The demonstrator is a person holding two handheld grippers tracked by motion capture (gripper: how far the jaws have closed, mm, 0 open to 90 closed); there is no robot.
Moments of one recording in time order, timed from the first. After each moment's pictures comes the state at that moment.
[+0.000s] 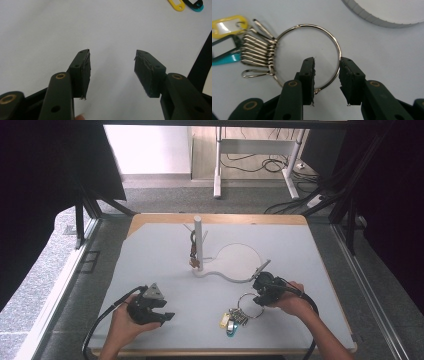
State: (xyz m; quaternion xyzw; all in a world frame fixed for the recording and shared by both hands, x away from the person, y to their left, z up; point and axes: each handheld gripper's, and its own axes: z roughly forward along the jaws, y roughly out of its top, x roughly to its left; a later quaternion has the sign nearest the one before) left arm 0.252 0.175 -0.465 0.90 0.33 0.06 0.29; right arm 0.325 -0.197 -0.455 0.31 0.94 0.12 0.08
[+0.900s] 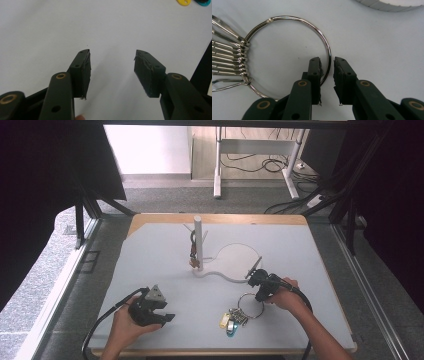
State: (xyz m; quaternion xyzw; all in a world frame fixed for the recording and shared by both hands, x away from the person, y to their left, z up) left arm 0.251 0.172 -0.472 0.90 0.32 0.06 0.28; right arm 0.348 -0.188 -0.474 0.35 0.93 0.05 0.06
